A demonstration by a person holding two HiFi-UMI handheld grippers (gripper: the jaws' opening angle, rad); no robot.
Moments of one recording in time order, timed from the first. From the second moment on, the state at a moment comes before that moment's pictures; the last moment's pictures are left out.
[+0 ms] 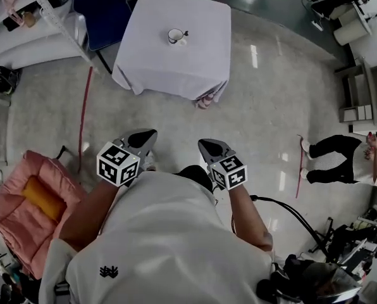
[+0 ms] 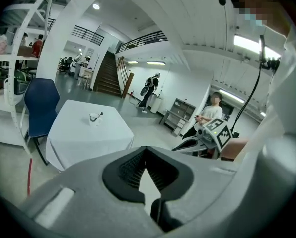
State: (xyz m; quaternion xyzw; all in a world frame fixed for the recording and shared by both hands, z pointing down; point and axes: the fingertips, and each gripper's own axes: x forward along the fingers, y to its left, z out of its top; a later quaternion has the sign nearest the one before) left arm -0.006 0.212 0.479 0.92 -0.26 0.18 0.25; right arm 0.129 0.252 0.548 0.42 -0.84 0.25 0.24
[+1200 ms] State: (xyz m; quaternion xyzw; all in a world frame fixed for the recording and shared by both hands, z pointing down) left arm -0.015 -0.148 0.471 0.84 -0.42 0.21 0.27; right arm 0.184 -0.281 0.670 0.45 -0.78 0.42 0.11
